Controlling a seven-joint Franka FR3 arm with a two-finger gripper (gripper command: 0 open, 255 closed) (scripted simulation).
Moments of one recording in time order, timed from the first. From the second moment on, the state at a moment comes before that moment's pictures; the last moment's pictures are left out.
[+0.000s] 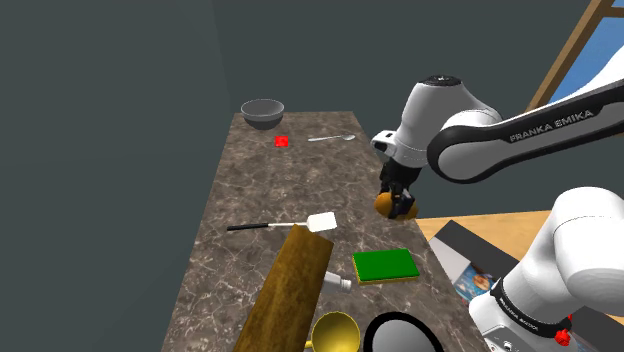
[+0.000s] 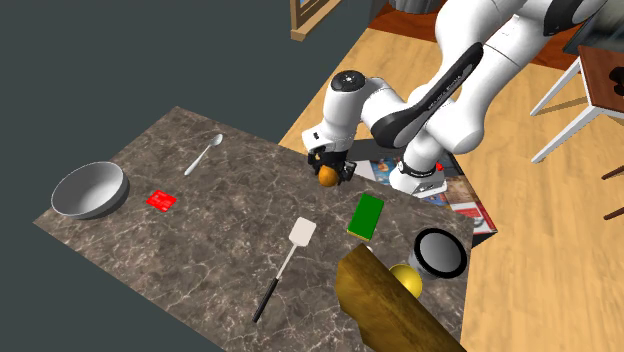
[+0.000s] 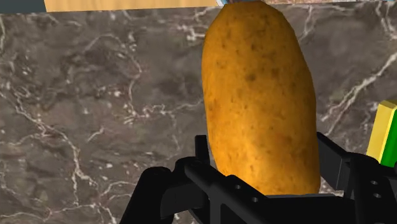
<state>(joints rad) 0.28 -0.55 -0.06 -2.84 -0.06 2.36 -0.72</state>
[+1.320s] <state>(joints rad) 0.28 -0.69 -0.05 -2.65 -0.05 2.03 -0.73</state>
